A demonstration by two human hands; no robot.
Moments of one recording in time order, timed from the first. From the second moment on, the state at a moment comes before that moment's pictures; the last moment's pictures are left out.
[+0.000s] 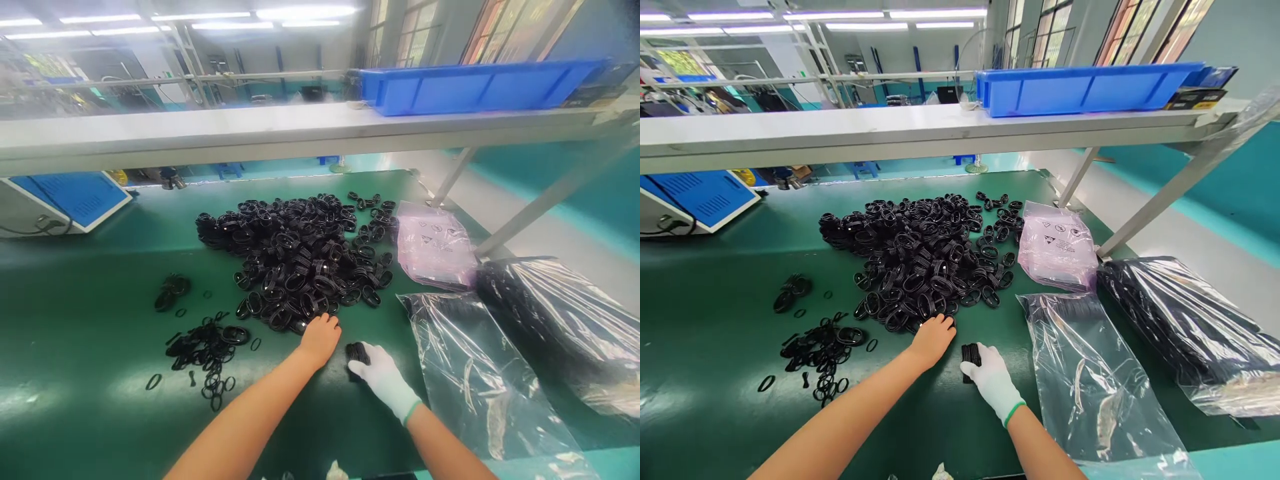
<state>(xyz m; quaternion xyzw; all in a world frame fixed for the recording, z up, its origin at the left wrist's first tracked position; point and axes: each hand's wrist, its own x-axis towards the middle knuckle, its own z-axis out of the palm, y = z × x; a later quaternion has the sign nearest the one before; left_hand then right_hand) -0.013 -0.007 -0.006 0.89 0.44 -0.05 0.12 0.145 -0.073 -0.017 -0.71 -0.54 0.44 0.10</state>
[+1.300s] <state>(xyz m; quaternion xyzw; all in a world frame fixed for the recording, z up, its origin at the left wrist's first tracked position) 0.003 -0.064 -0.052 0.43 0.59 0.24 0.65 0.150 -0.076 -0.030 -0.70 -0.55 0.44 0.14</state>
